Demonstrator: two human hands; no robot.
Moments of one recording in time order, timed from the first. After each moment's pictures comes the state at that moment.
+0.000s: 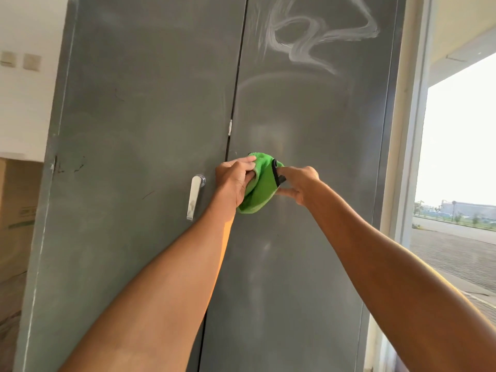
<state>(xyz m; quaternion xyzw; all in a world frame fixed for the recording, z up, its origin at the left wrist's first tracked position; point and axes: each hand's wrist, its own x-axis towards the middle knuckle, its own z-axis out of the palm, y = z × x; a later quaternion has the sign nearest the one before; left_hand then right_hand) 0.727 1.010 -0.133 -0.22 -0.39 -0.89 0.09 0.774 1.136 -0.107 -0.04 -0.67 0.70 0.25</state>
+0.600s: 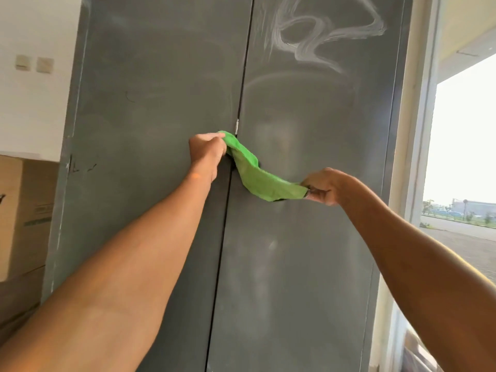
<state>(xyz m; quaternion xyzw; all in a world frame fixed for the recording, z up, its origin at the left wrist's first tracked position) 0.719 0.940 -0.097 -0.13 -0.53 -0.79 0.29 0.794 1.175 -0.104 -0.08 -0.79 0.60 0.14</state>
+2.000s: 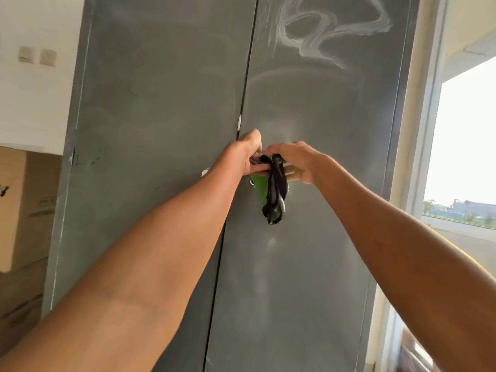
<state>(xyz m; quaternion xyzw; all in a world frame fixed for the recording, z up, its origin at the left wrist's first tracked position) 0.781 0.990 -0.080 -0.14 -0.65 -0.75 0.01 0.802 1.115 -0.078 0.05 -0.83 0.53 0.18</state>
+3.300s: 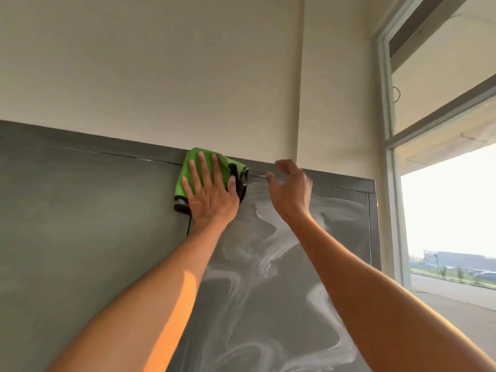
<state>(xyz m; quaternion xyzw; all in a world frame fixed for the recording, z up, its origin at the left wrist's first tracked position) 0.615 1.044 0.596 -0.06 -0.78 -0.31 0.54 0.702 1.183 0.625 0.10 -0.69 0.31 0.65</state>
